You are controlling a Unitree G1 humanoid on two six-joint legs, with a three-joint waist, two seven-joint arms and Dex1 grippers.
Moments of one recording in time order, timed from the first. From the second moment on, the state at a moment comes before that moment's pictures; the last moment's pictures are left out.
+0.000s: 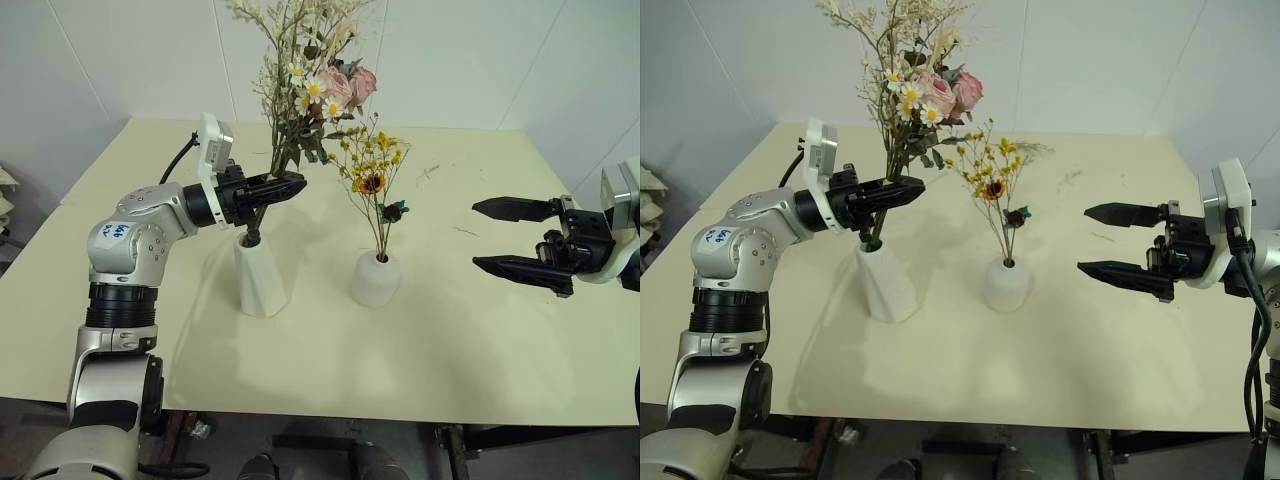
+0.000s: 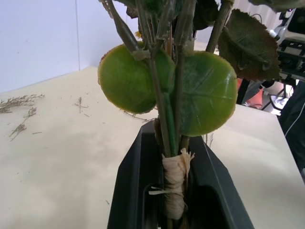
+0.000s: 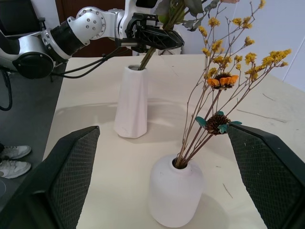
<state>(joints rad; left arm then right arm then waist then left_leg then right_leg) -0.94 0.55 0.12 0.16 -0.57 0.65 -0.97 -0.53 -0.93 -0.34 -0.04 0.77 0.50 1.38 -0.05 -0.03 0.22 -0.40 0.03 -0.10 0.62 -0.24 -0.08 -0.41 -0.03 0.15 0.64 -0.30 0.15</state>
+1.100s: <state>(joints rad) -0.80 0.50 0.24 0.13 -0.74 0.58 -1.06 -0.53 -0.92 -0.33 -0.04 0.77 0.48 1.36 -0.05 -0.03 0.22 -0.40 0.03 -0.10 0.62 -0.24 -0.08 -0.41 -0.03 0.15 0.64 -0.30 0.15</state>
